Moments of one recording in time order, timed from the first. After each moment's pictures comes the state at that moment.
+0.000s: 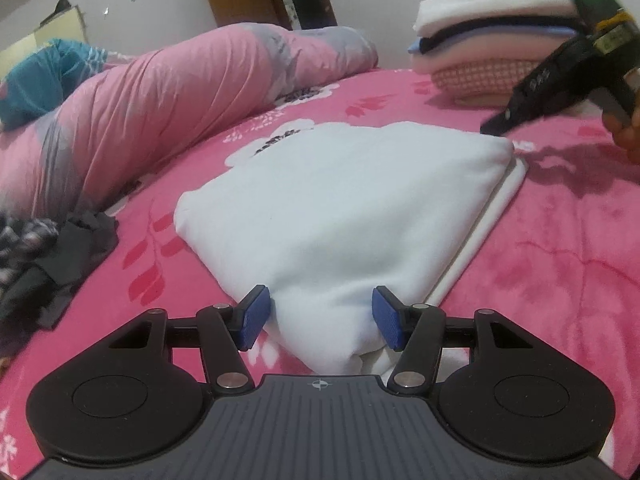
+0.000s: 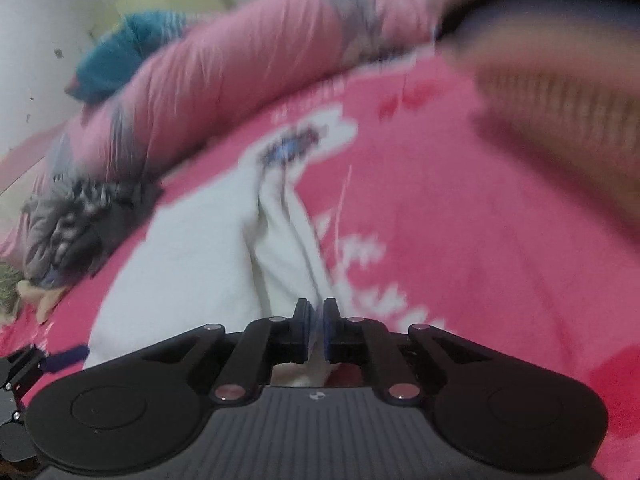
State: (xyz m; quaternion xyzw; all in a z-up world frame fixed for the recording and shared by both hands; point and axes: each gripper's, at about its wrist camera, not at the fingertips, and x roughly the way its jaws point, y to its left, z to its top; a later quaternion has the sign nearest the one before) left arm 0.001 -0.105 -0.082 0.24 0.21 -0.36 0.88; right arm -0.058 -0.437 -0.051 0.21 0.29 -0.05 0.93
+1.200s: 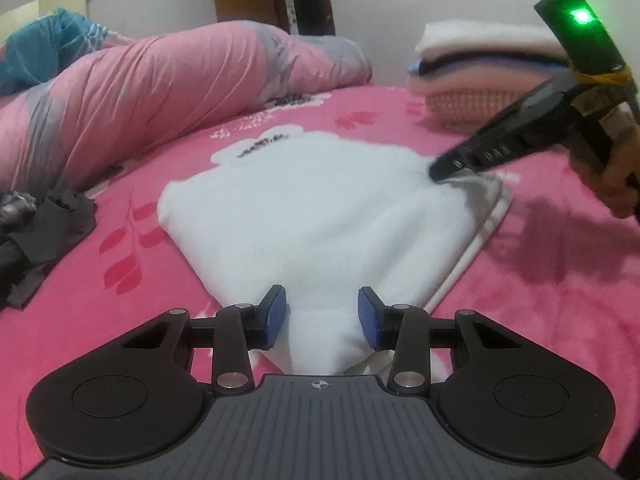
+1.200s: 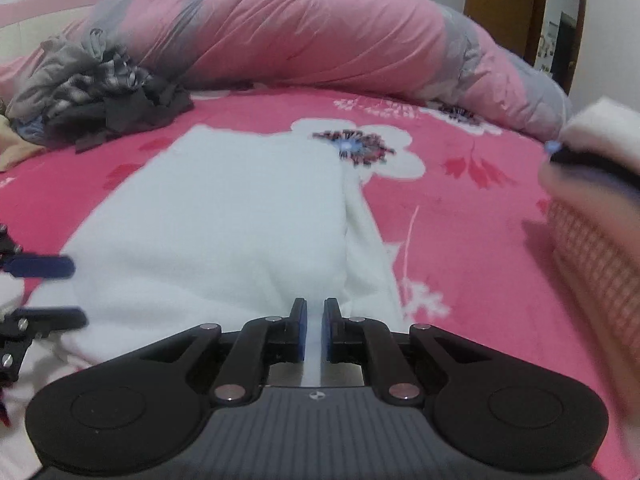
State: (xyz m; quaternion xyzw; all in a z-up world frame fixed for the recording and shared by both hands) left arm 0.009 -0.100 -0.073 0.18 0.23 -0.40 0.87; right arm -0.013 -0.347 -0.032 -0.03 0.34 -0.03 0.94
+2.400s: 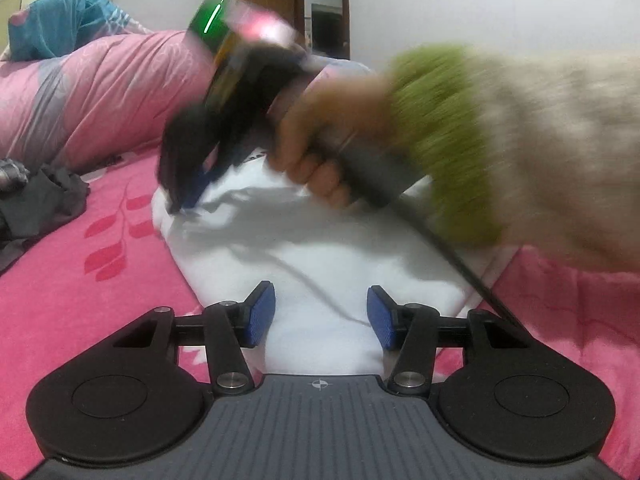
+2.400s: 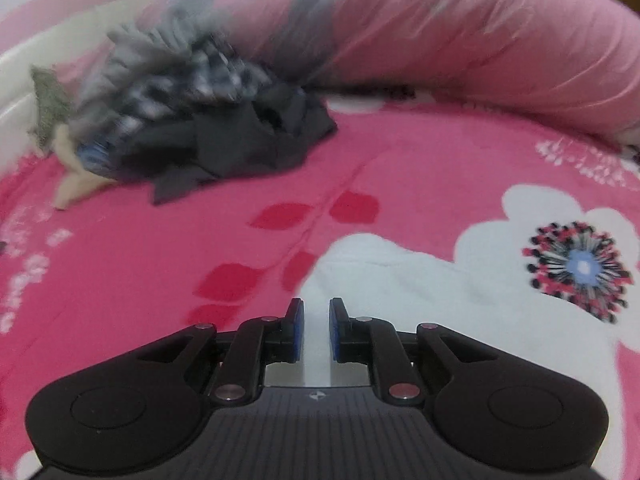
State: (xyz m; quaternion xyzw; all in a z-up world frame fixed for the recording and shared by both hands) left arm 0.028 -0.098 -0.102 0.11 0.21 -0.40 0.88; right arm 0.234 -0.244 -0.067 -0.02 0.41 0.14 0.90
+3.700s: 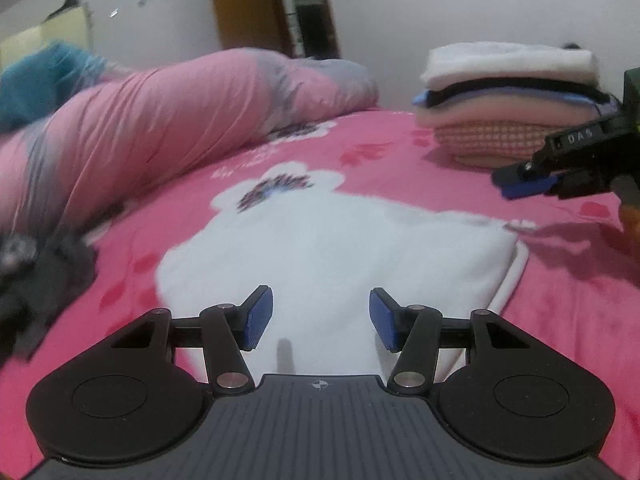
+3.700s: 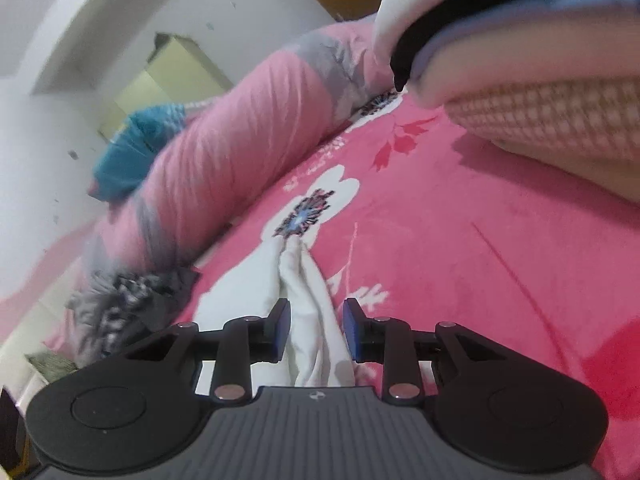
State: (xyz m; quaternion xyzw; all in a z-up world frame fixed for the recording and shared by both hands) left arm 0.019 -0.154 -0.055 0.20 0.19 -0.39 0.88; right arm -0.080 -0.475 -0.069 0.35 0.20 -0.02 0.91
